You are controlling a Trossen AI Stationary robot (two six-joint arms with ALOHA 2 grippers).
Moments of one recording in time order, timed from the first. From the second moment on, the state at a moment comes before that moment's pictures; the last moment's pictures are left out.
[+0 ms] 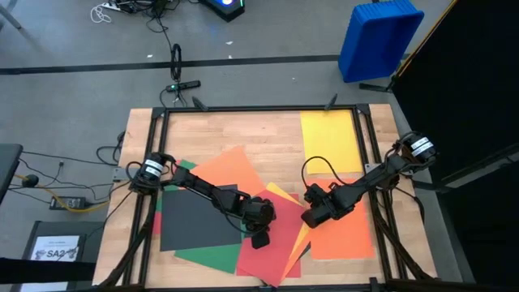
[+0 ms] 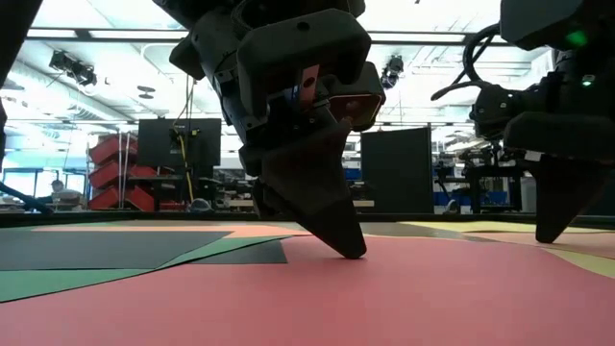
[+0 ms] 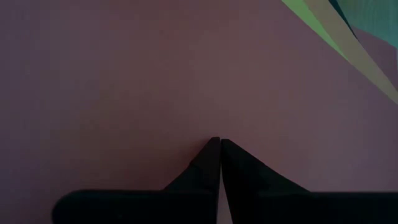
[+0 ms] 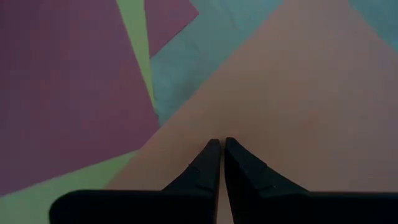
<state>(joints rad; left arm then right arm) -0.29 2.07 1.28 -0.14 0.08 -0.56 0.50 1.62 0.82 -0.66 0.28 1.25</state>
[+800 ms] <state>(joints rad) -0.29 2.07 1.27 -0.13 0.07 -0.56 0.50 1.60 0.81 -0.73 0.24 1.30</state>
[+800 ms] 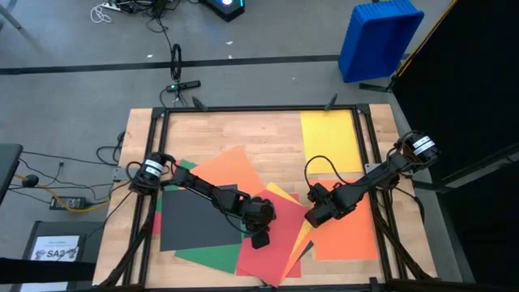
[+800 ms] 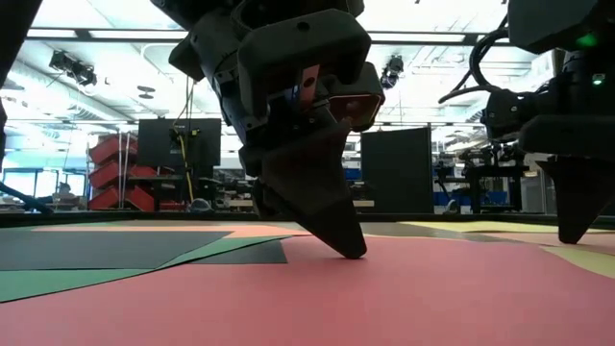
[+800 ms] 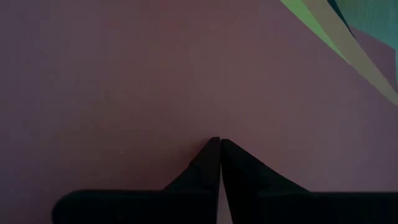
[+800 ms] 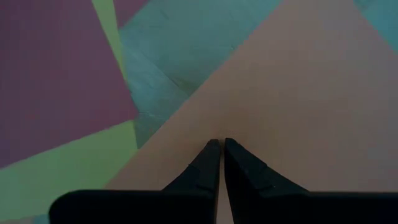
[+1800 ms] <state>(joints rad) -0.29 2.07 1.28 -0.12 0.07 -0.56 0.50 1.59 0.82 -0.73 0.21 1.29</state>
